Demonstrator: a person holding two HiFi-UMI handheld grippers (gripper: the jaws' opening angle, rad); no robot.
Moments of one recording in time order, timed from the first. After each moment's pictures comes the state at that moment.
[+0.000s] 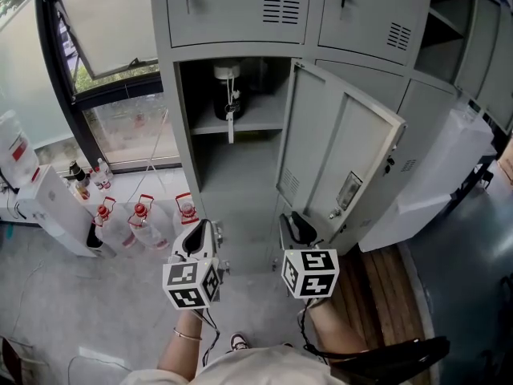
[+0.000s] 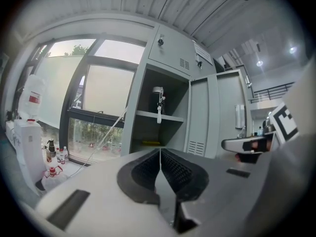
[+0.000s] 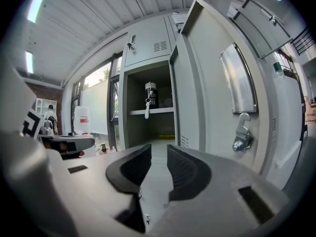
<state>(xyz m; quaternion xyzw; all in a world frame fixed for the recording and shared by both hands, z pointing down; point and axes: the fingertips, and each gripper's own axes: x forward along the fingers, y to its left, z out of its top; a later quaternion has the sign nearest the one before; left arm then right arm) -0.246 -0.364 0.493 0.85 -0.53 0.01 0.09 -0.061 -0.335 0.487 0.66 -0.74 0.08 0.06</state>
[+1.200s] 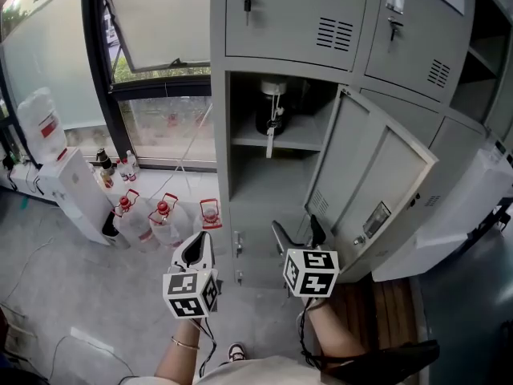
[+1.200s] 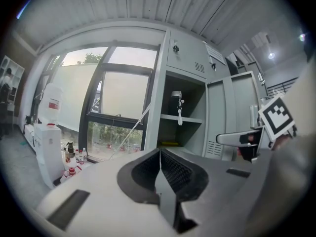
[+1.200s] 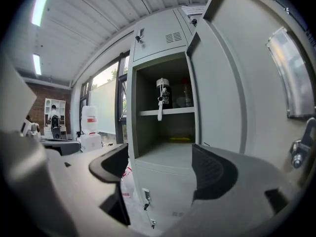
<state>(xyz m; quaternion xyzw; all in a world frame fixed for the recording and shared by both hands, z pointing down) -0.318 -0.357 0.497 0.80 -0.60 0.01 0.09 -0.109 -0.380 0.481 0.63 -0.77 0.07 0.06</state>
